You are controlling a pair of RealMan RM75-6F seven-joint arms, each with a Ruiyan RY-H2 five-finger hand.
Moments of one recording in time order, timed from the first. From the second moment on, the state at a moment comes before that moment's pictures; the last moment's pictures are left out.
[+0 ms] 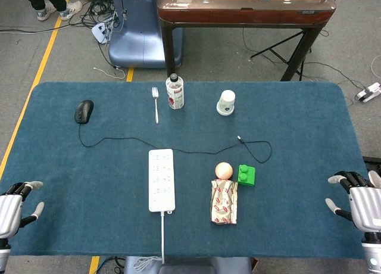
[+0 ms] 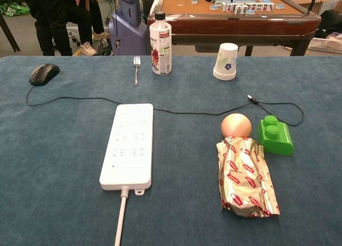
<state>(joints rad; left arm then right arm) -0.06 -1.15 -0.03 -1.58 1.50 1.52 0.08 0.02 -1.11 0.04 -1.62 -1.51 1.53 -0.05</state>
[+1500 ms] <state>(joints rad) -0.45 -1.21 -0.05 -1.86 1.84 1.08 0.37 0.00 -1.02 0.07 -1.64 -1.50 1.57 0.05</state>
